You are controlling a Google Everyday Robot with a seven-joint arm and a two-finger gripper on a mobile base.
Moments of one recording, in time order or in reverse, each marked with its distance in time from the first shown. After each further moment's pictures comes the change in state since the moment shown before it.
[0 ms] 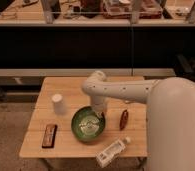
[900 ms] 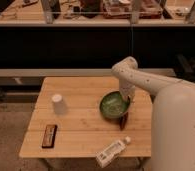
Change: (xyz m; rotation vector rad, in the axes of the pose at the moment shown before) arm 0.023 0.186 0.008 -0.078 0.004 0.470
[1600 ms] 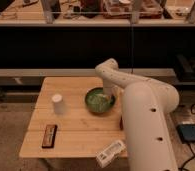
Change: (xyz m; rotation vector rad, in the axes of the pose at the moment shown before) arm 0.015 -0.123 0.024 0.033 -0.045 -0.141
